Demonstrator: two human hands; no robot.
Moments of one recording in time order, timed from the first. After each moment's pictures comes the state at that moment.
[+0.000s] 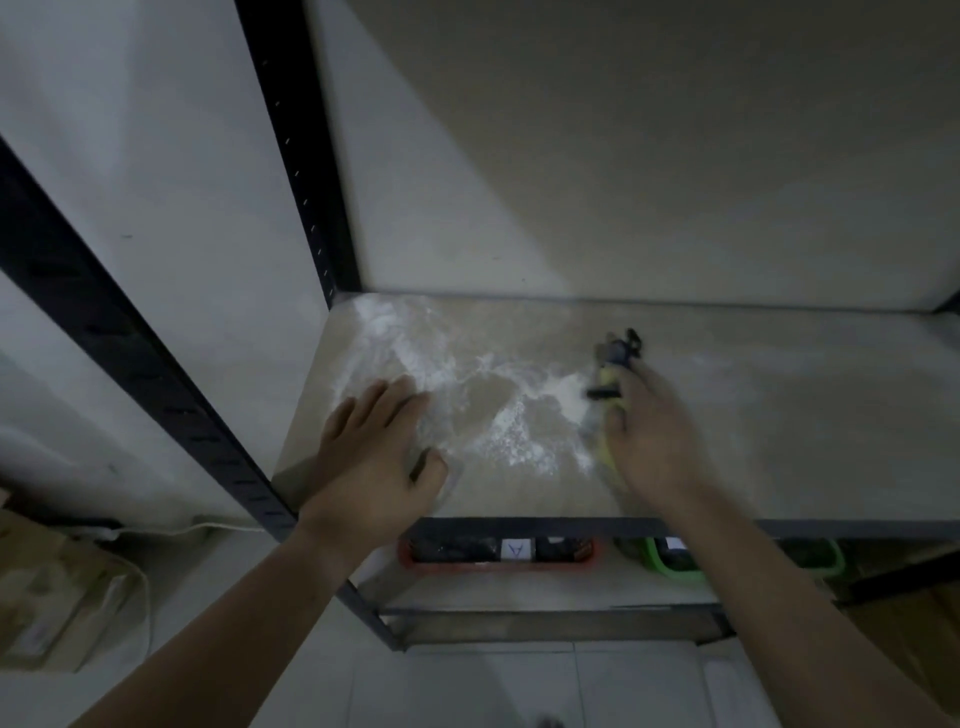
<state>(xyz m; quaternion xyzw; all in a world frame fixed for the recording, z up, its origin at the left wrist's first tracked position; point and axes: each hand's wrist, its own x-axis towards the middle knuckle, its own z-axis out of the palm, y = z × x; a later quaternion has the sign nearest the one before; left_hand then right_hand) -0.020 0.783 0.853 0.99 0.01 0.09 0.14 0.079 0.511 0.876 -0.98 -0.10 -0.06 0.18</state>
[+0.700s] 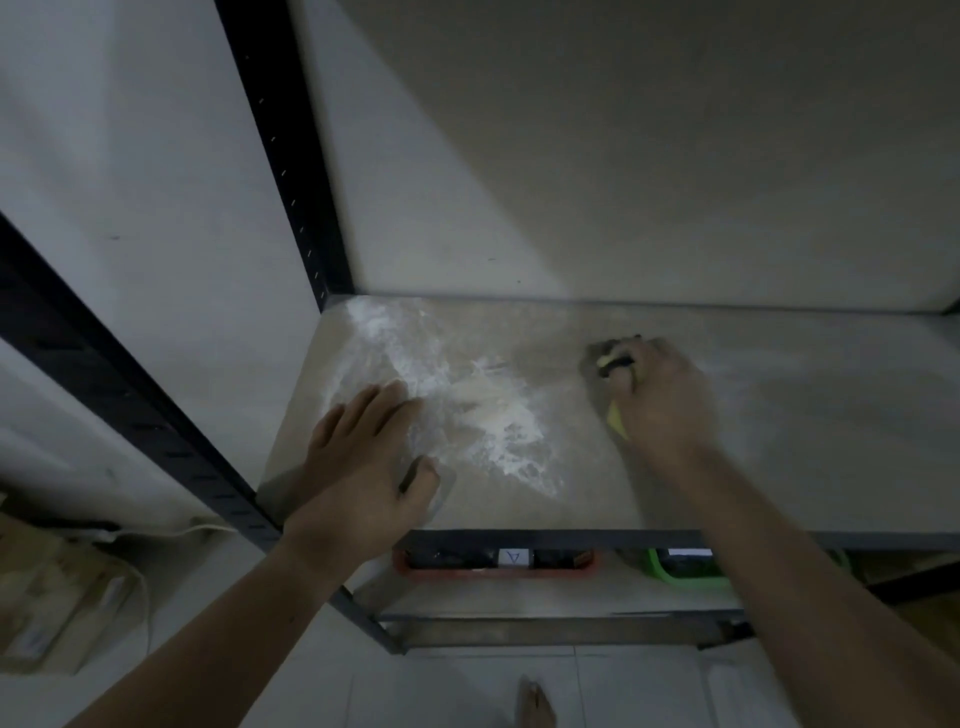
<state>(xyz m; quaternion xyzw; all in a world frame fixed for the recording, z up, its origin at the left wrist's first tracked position) -0.020 0.781 0.856 0.99 0.02 0.08 0.13 0.128 0.502 0.878 -0.97 -0.09 -0.14 0.20</state>
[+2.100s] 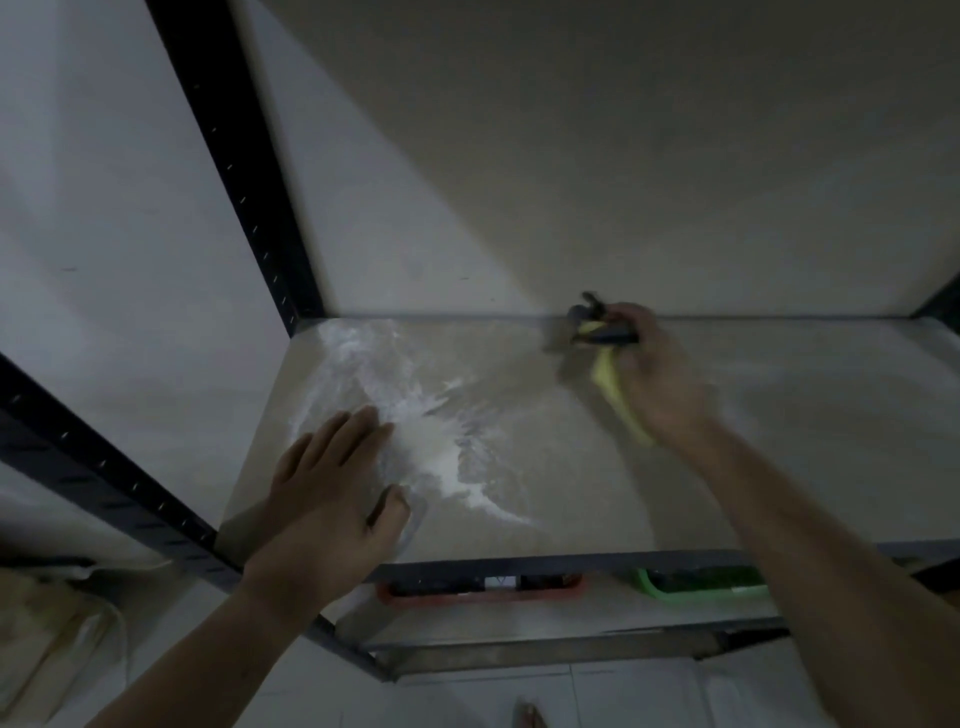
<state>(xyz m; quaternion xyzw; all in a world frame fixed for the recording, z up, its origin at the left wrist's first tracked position) -0.020 0.776 0.857 0.98 0.03 0.11 0.14 0.151 0.487 0.912 -0.90 -0.13 -0.13 0.39</state>
